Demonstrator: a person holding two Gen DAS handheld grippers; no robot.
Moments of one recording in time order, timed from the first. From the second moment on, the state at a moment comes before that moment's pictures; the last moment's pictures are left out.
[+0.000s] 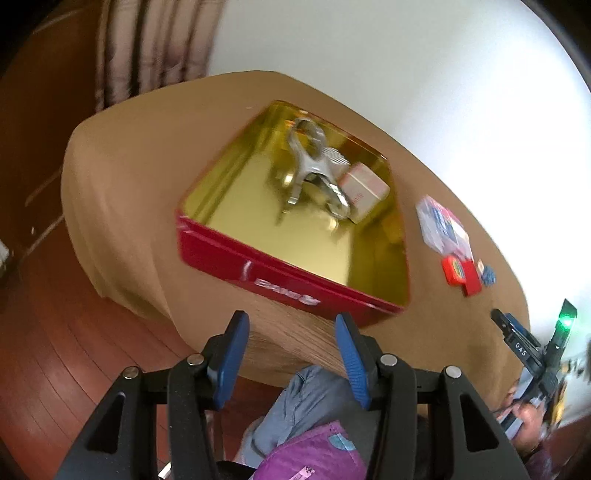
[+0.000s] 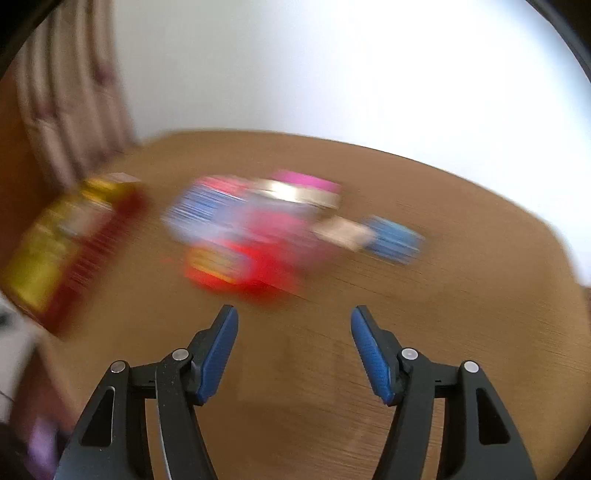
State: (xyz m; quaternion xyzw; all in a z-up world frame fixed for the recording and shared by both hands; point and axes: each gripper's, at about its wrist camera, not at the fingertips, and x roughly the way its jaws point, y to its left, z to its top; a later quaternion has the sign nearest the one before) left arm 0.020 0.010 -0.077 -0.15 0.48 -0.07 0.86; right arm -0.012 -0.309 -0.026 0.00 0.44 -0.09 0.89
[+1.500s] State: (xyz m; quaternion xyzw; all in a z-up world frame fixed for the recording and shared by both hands) left arm 0.165 -0.296 -0.080 -0.05 0.62 -0.27 0.74; right arm -0.070 -0.431 -0.043 0.21 0.42 -0.07 0.88
